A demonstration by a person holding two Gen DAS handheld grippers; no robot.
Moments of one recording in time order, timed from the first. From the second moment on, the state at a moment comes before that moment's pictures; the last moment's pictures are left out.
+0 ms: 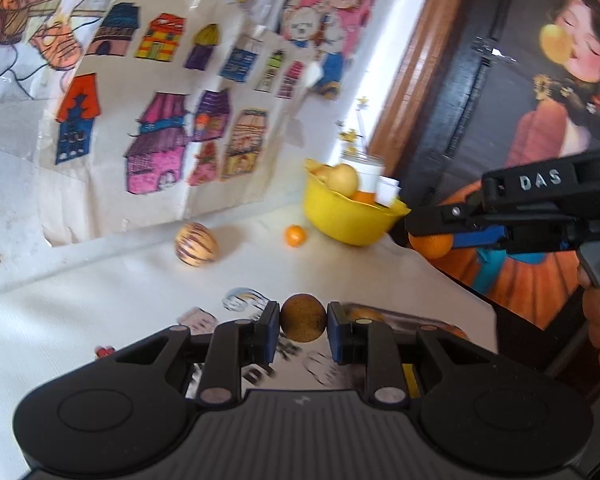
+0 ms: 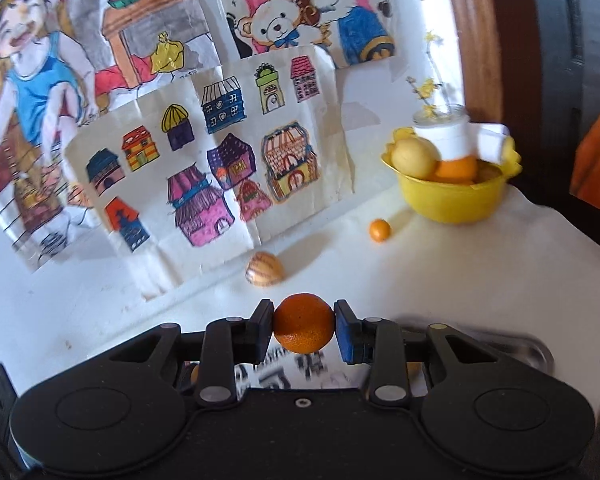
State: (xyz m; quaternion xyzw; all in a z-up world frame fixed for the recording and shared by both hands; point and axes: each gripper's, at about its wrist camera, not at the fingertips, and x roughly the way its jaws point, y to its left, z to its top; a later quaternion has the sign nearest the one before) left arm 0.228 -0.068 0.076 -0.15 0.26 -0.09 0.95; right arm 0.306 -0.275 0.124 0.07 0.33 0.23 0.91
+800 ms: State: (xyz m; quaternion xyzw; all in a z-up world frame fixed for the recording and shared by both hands) left arm 0.149 -0.148 0.051 -0.10 0.29 -0.18 0.93; right arm 0.161 -0.361 0.032 0.08 0.32 0.18 0.93
